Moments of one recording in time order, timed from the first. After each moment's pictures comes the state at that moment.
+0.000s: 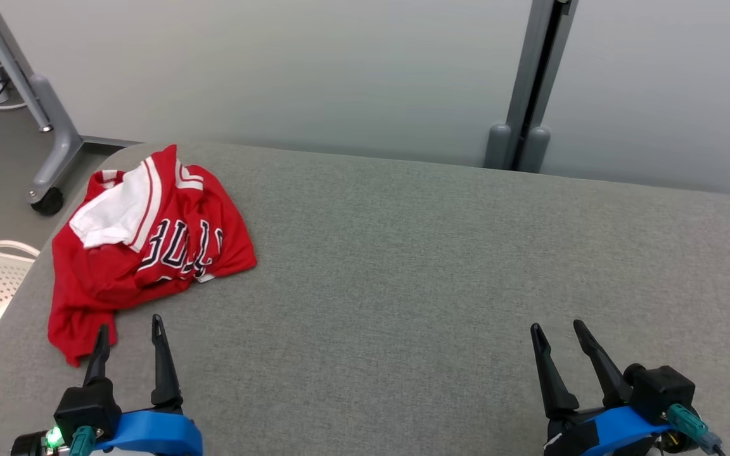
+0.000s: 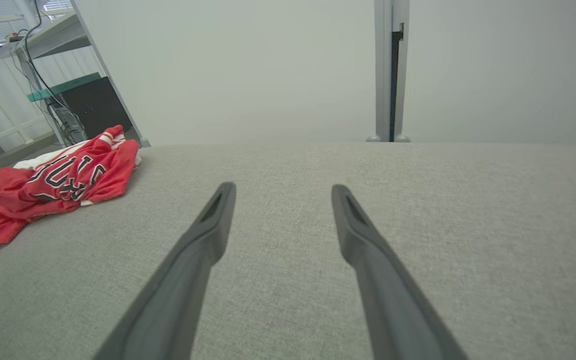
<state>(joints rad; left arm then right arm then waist) -0.03 0.06 0.05 0.29 -0.09 0.02 -0.26 -0.07 -0.05 0.09 0.33 0.24 0.13 -0.26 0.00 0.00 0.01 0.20</state>
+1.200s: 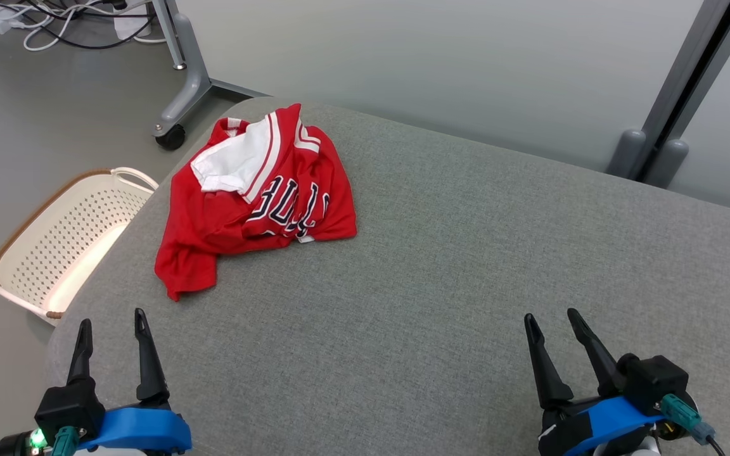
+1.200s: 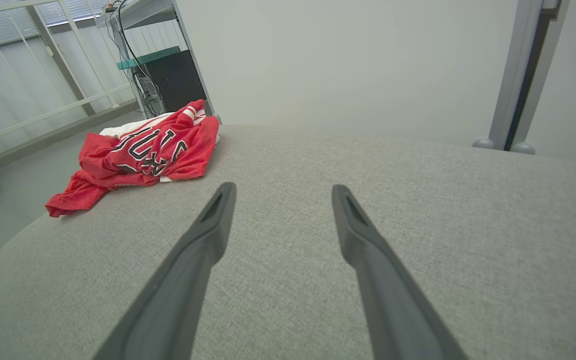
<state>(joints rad) -0.03 0.05 0.09 0.26 -0.10 0.02 -0.26 -0.09 -0.05 0.10 0.33 0.22 0.13 -0.26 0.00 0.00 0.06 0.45</state>
